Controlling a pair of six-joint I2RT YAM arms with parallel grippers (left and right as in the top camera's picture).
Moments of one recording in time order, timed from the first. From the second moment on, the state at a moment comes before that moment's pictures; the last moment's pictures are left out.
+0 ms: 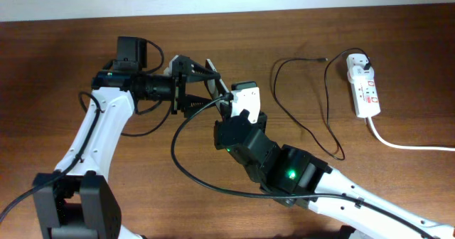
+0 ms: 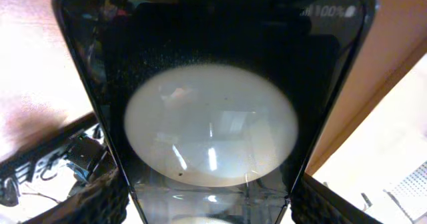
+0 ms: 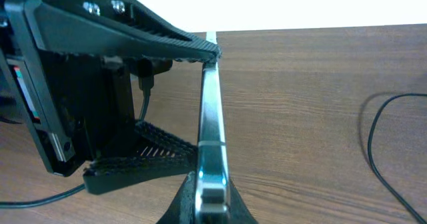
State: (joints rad) left arm -0.10 1.73 1.37 -0.74 1.35 -0.95; right arm 0.96 1.32 1.13 -0.36 0.51 0.57
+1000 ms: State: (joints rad) left arm 0.16 1.06 1.39 -1.36 0.30 -0.38; right arm 0.79 0.90 1.00 -0.77 0.33 1.23
